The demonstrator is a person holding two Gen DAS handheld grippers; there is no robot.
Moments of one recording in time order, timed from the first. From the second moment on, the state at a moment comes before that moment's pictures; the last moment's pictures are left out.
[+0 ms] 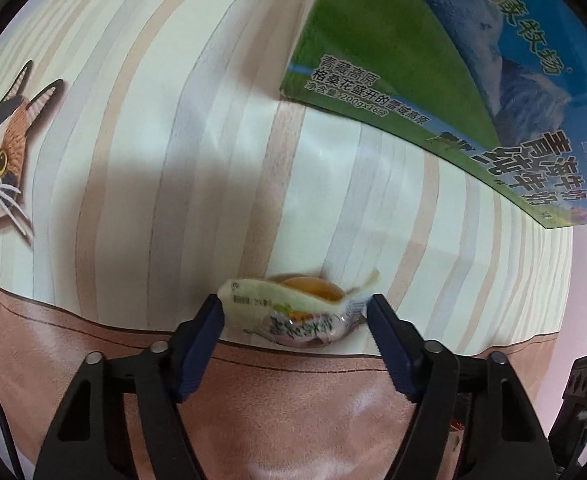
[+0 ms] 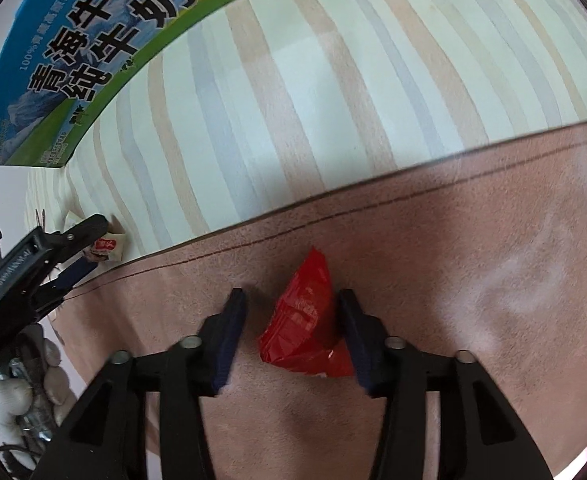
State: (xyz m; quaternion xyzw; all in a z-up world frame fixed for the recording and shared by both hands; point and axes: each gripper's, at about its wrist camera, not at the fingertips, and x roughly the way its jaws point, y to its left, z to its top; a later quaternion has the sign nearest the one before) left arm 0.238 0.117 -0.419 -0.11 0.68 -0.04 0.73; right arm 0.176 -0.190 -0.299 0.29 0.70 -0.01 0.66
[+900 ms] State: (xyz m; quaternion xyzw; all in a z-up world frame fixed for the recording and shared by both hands) left arm 0.162 0.104 -0.345 -0.13 0.67 -0.11 0.72; right arm 0.164 -0.148 -0.260 0.25 0.67 0.05 0.70
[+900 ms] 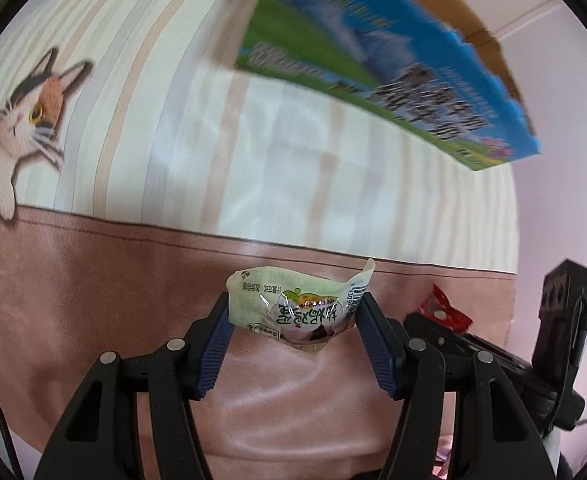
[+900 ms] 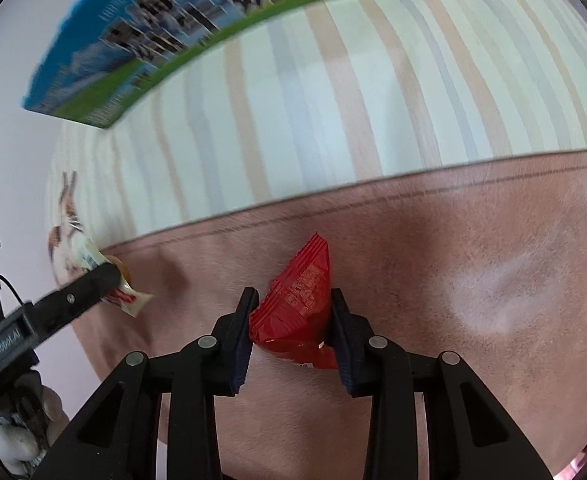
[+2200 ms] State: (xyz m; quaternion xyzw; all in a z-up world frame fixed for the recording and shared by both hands) left arm 0.449 0.060 -0.281 -0.02 0.63 -0.04 0.78; right arm 0.460 -0.277 -0.143 0.19 0.59 0.02 0.79
